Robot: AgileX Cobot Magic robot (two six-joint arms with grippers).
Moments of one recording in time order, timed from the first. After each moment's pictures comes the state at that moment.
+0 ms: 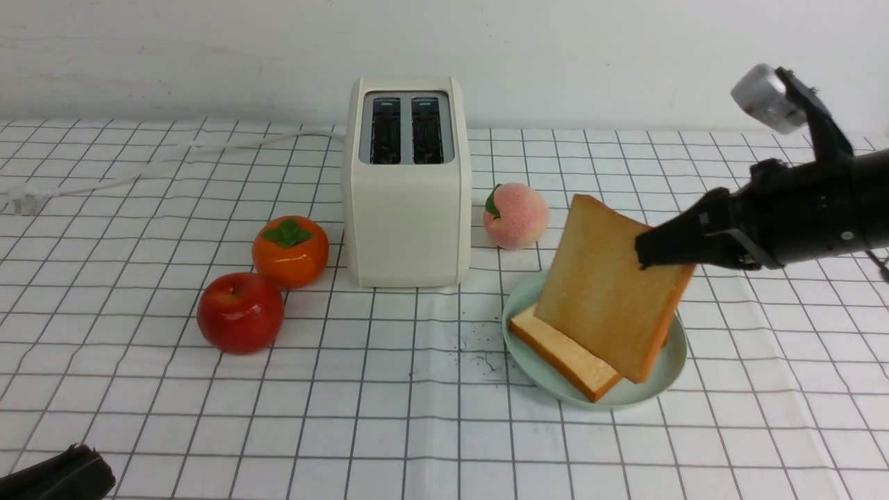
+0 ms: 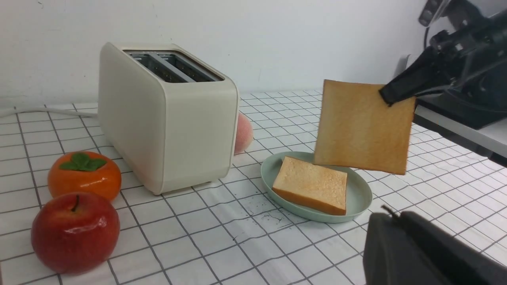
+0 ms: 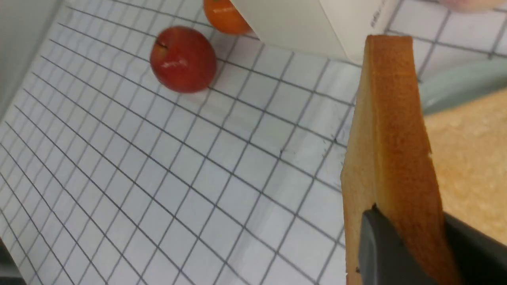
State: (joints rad) right arm 0.02 1.57 -1.13 1.14 0.88 -0.91; left arm -0.71 0.11 -0.23 0.28 0.22 -0.46
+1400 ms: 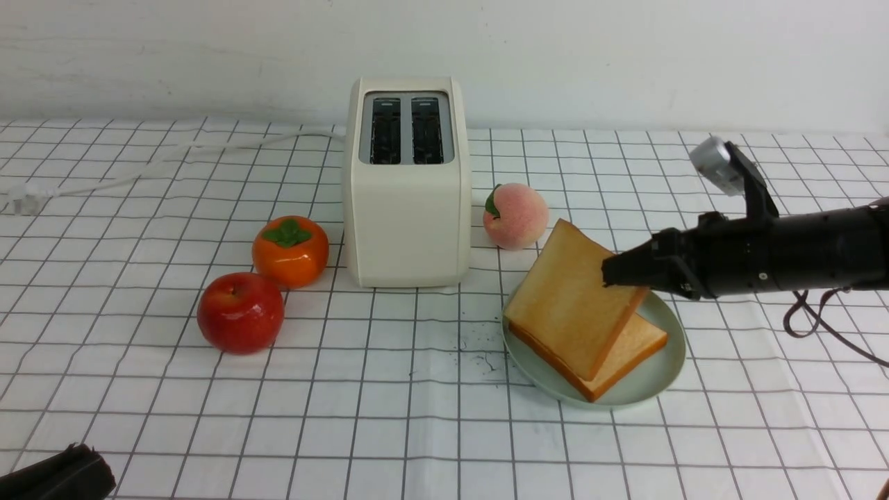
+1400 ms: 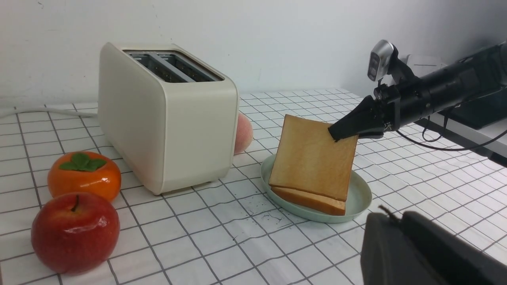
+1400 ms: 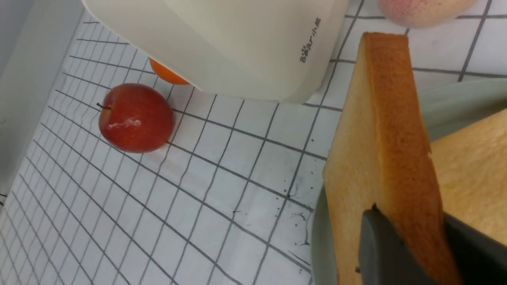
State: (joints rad) right arm -0.02 1.86 -1.13 1.44 0.84 -1.17; left arm -0.71 0.11 -0.23 0.28 0.22 -0.46
